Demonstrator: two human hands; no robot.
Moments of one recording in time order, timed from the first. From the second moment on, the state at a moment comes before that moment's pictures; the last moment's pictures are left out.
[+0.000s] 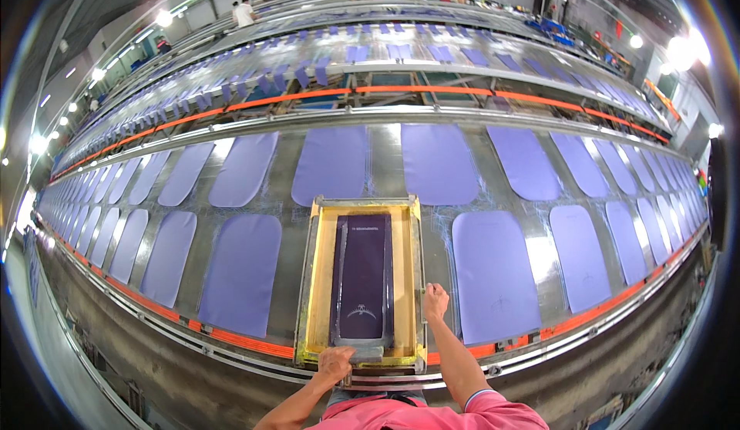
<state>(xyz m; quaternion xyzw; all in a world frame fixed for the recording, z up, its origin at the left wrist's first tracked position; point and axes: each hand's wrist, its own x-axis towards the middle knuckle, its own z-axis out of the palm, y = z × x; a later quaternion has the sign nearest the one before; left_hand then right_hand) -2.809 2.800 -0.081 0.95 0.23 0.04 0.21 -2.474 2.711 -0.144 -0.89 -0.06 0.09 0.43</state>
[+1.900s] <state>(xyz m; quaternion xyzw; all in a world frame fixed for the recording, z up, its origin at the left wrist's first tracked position) -2.677 2.936 -0.051 0.95 0.23 -0.05 0.18 -2.540 2.810 -0.066 -0.77 -0.59 0.17 0.18</state>
